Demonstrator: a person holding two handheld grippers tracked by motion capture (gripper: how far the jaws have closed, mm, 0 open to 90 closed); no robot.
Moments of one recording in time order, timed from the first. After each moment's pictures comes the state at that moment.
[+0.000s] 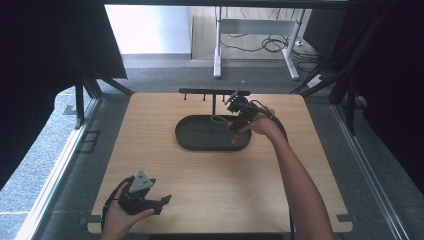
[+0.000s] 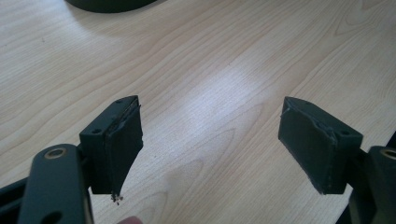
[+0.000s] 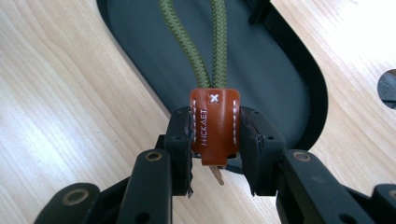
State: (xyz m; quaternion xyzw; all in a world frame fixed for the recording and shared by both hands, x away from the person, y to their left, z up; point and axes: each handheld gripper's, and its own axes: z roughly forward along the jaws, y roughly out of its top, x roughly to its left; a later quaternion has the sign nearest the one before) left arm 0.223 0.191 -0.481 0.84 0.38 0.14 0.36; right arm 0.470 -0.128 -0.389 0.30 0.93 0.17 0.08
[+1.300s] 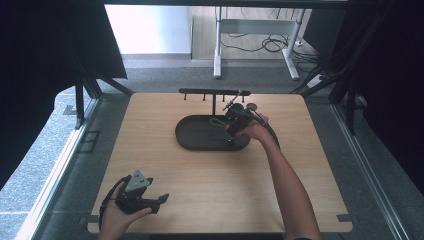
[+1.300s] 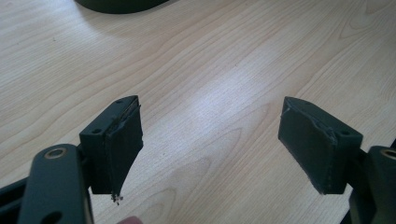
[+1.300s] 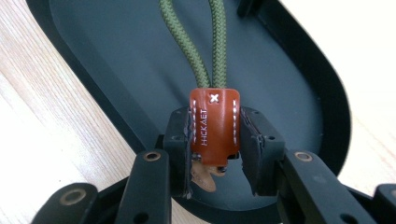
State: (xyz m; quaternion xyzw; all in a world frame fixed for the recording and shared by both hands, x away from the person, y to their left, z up) left arm 0.222 0.198 -0.478 0.83 0.39 0.14 0.37; right arm 0.494 -0.126 -0.451 0.31 0.93 0.19 0.09
